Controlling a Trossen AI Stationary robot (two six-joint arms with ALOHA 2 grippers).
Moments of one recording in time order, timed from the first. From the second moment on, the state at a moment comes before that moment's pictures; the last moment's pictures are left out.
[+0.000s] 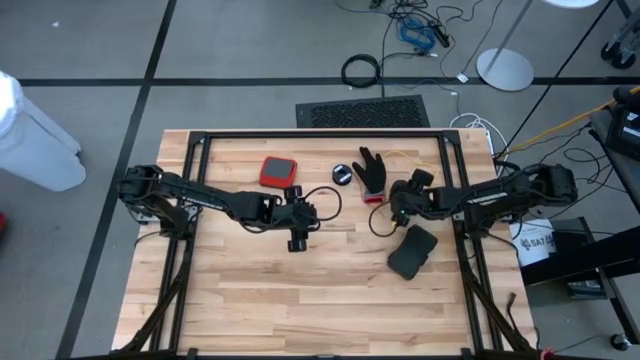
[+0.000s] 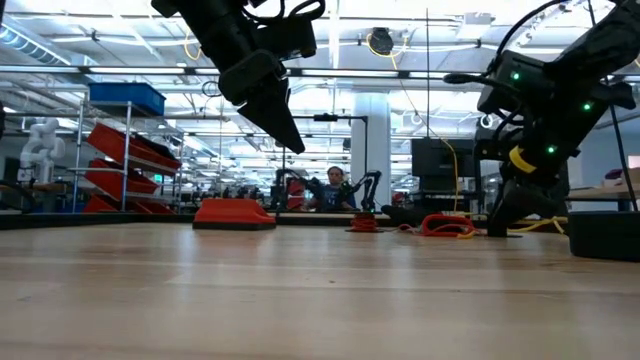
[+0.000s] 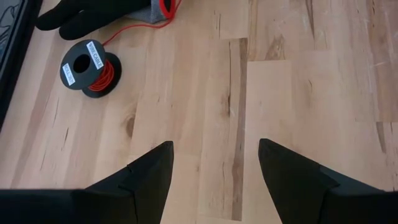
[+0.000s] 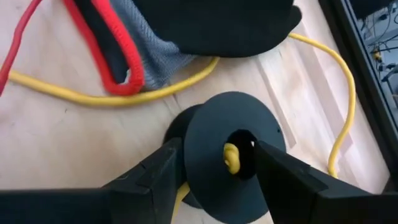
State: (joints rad) left arm -0.09 1.63 1.10 -0.40 -0.30 0.01; right arm -0.12 1.24 0.39 -0.30 0.62 0.16
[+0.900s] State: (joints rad) left arm -0.09 1.63 1.10 -0.40 -0.30 0.01; right arm 0.01 1.24 0.48 -0.31 0.58 0.22
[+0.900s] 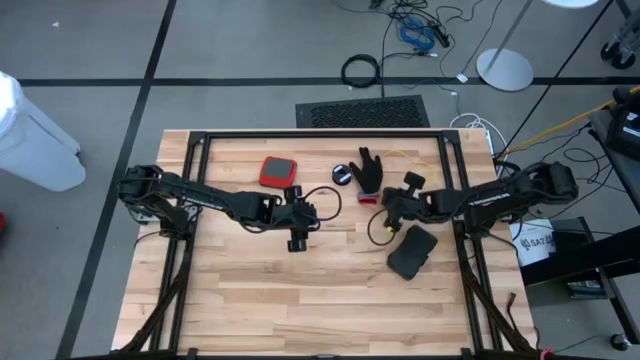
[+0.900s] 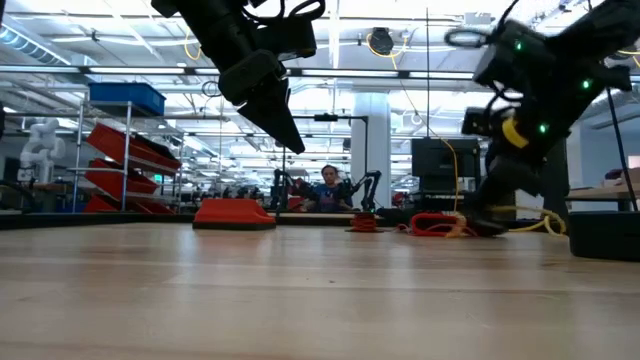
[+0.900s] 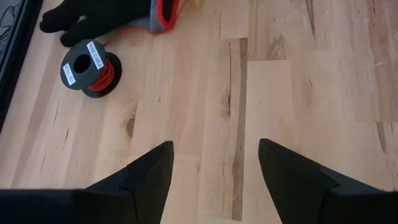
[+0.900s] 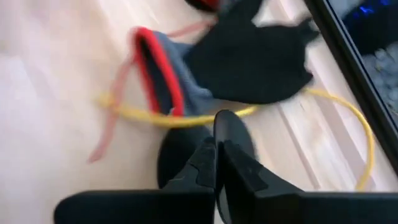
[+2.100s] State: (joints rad) left arm -0.09 1.70 0.95 0.39 -0.02 0.14; right arm 0.43 1.24 0.71 -0.13 0.34 0.00
